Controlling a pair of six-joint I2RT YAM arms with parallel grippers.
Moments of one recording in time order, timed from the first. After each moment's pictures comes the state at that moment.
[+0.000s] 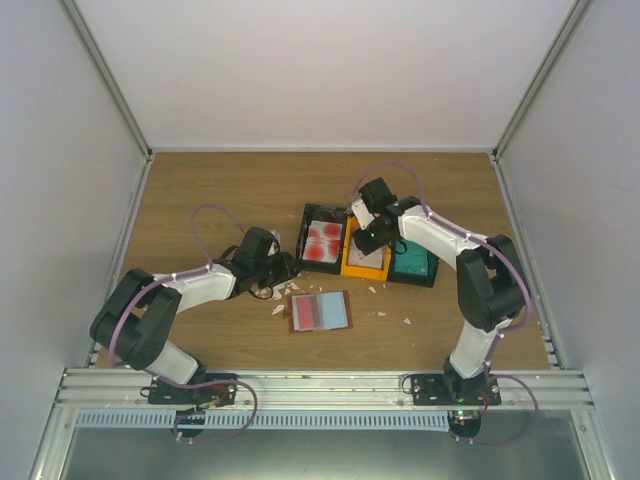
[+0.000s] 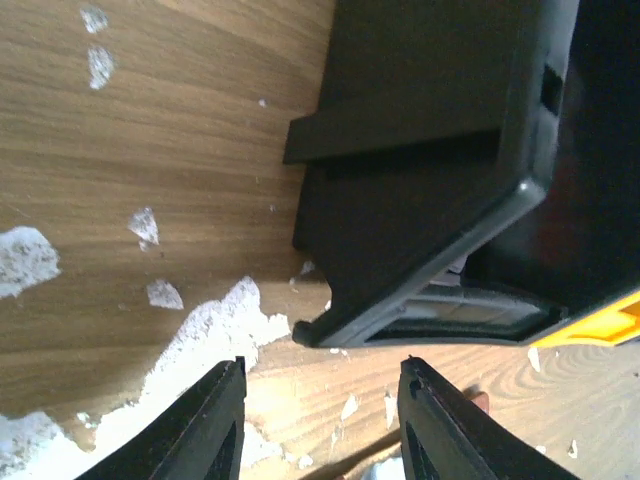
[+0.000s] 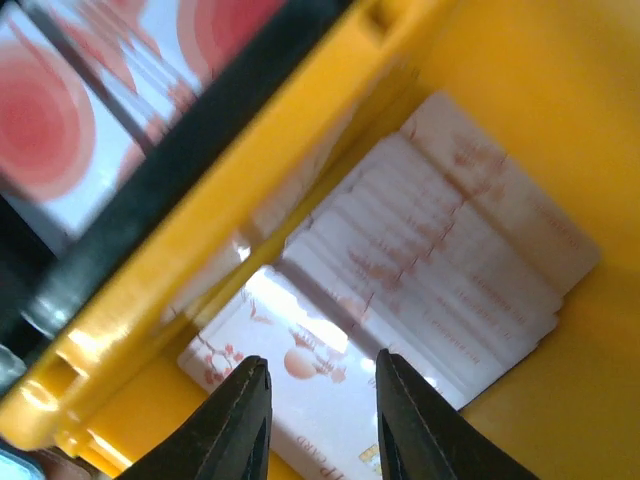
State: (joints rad) left arm -0.51 1.51 0.65 0.01 0.26 -0.82; right arm 0.48 1.79 1.26 -0.68 -0.08 -0.11
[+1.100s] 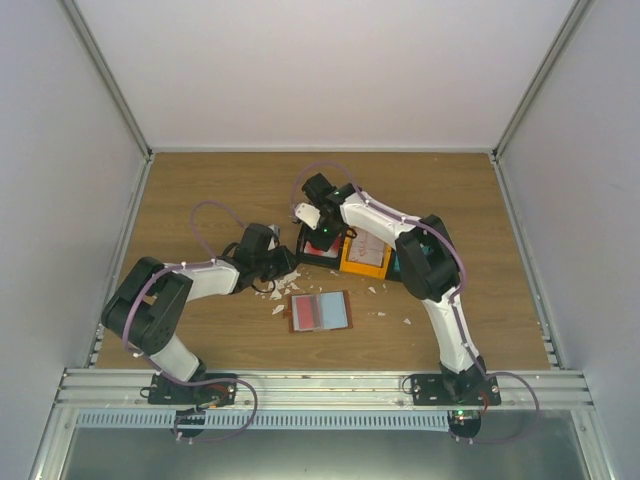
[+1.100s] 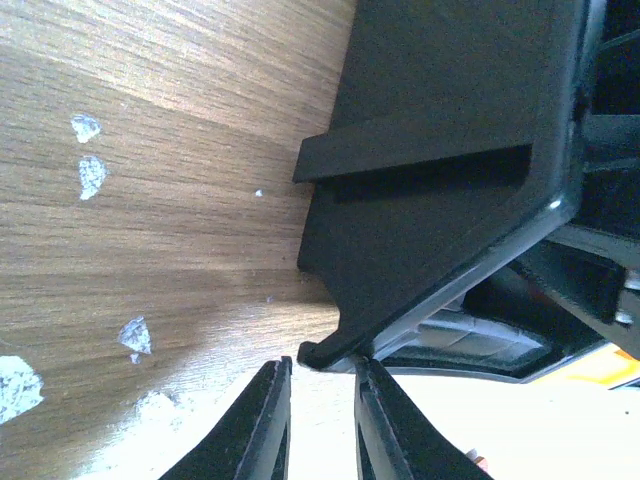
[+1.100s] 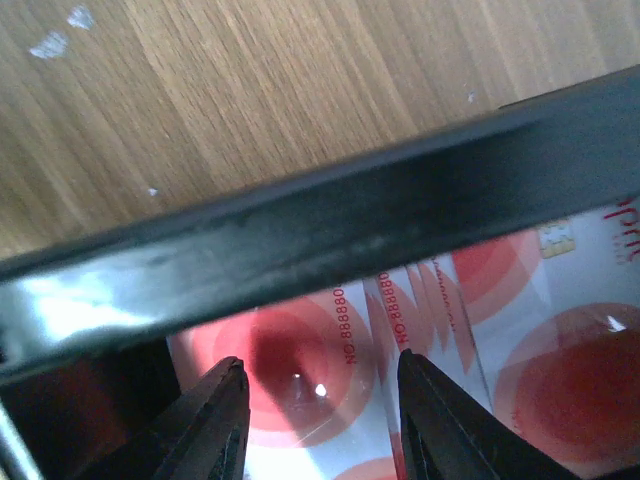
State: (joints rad) left arm -0.47 1.60 0.67 0.15 0.26 -0.82; right arm 0.66 2.22 1.82 -0.86 -0.09 -0.39
